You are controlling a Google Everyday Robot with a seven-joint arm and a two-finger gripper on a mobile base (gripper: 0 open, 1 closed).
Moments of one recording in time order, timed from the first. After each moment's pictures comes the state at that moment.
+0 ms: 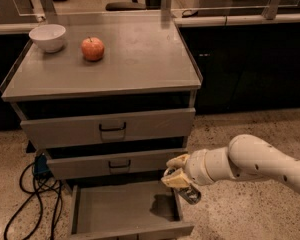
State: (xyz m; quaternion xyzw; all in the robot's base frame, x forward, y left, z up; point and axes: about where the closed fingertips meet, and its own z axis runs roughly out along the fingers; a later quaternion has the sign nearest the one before) arm 0.477 -0.071 0.613 -0.51 0.76 0.24 0.32
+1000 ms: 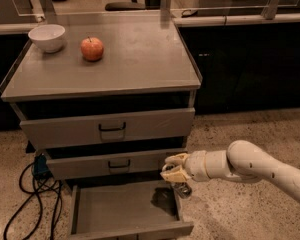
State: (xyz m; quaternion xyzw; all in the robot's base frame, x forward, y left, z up) arm 0.526 -0.074 0.558 -0.48 0.73 0.30 0.37
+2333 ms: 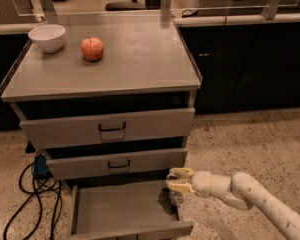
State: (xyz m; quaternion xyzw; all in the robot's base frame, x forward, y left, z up) arm 0.551 -0.104 0.439 -0.39 0.68 0.39 0.48
